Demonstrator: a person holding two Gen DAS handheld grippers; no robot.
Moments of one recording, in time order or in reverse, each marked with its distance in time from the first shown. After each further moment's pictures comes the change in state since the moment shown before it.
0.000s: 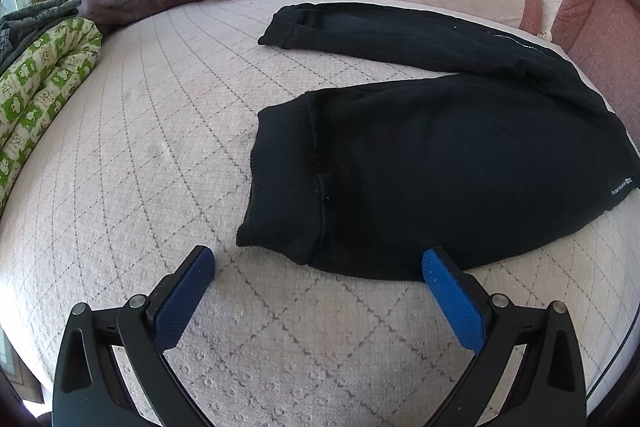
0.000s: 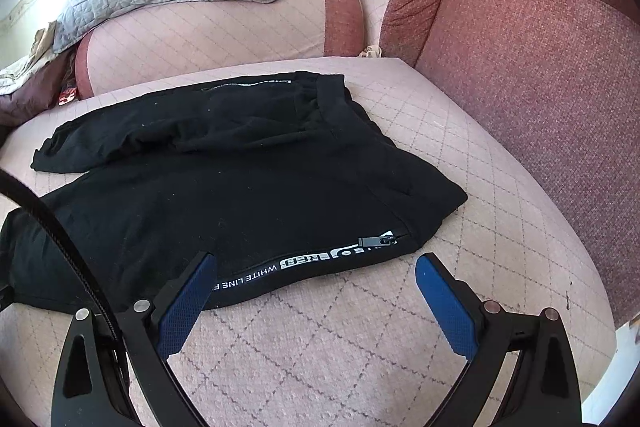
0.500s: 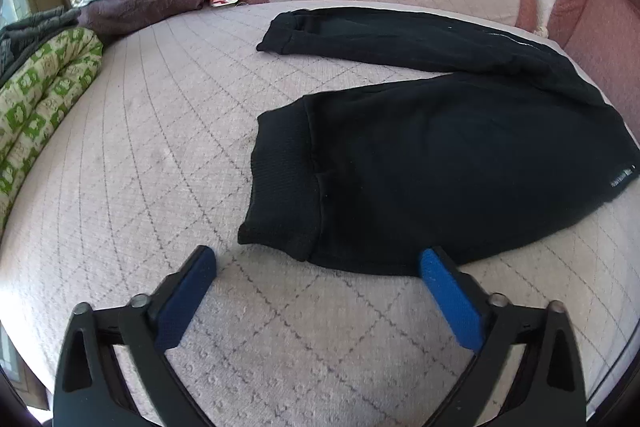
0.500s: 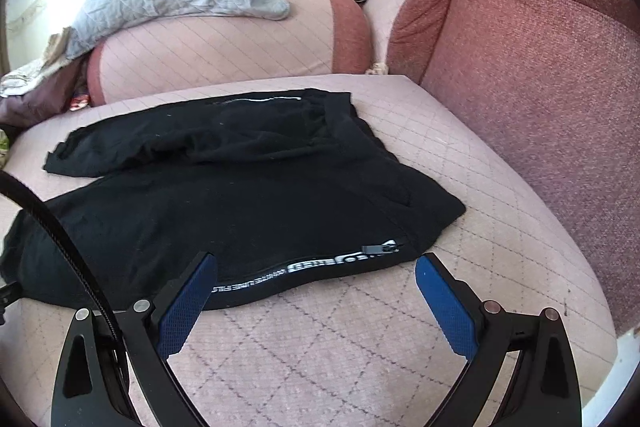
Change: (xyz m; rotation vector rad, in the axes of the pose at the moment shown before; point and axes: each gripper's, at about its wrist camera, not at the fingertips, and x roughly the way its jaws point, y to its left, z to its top) left arm -0.007 -0.005 0.003 0.034 -0.013 -0.009; right arm 0.016 -0.103 0.045 -0.048 -0.036 0.119
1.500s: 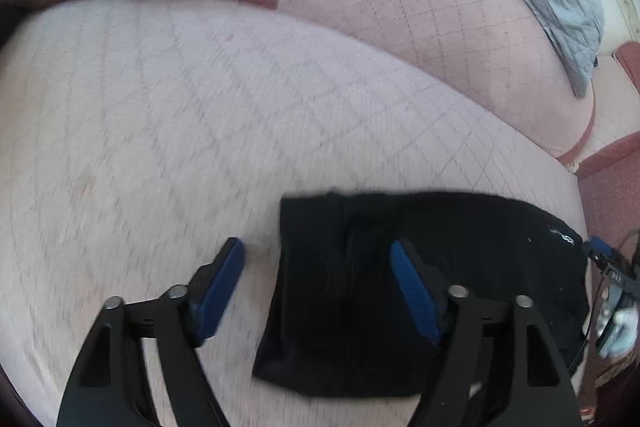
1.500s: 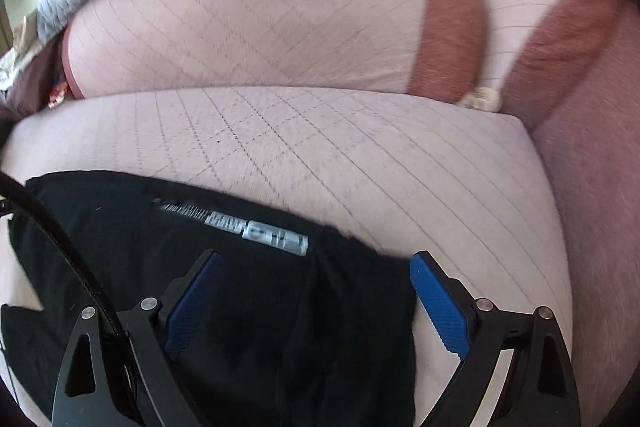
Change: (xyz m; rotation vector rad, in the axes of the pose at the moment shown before) left arm 0.171 0.093 0.246 -0.254 0.142 -0.238; right arm 0.257 -0.002 0.232 -0.232 0.318 0.205
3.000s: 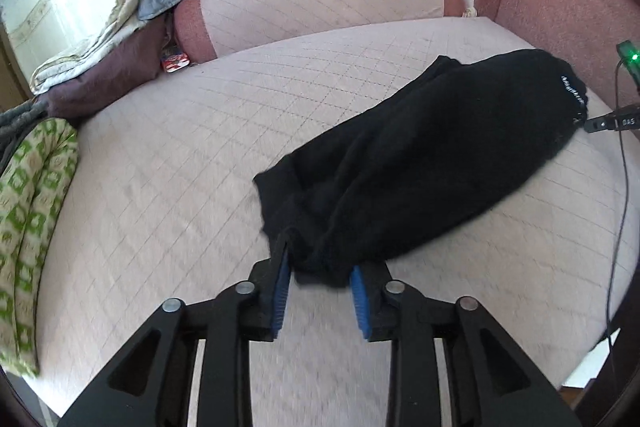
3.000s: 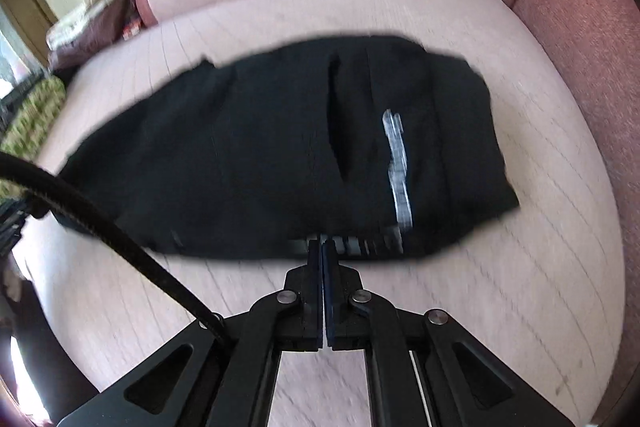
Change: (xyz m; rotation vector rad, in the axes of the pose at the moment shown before) left arm -0.177 -0.066 -0.285 0.516 -0.177 0.172; right arm -0.136 0.041 -0.250 0.081 0.120 0.125
